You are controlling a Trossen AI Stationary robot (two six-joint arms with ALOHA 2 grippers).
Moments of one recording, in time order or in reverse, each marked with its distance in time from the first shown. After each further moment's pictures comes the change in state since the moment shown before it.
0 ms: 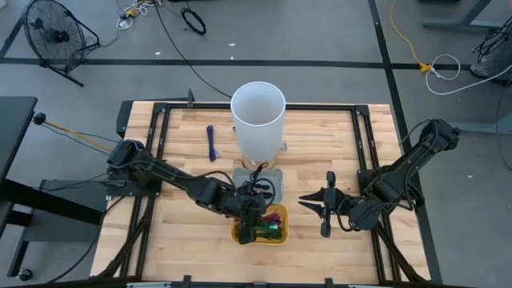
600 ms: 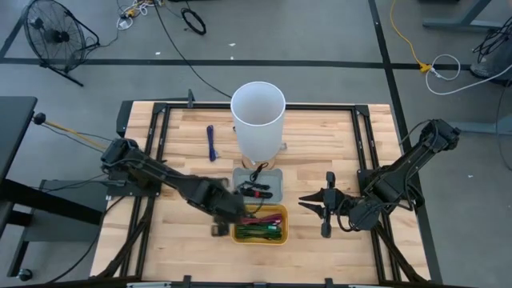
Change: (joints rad) left arm -0.031 -0.057 0.001 -0.492 0.010 0.044; right arm 0.000 0.000 0.000 -0.007 -0.011 0.004
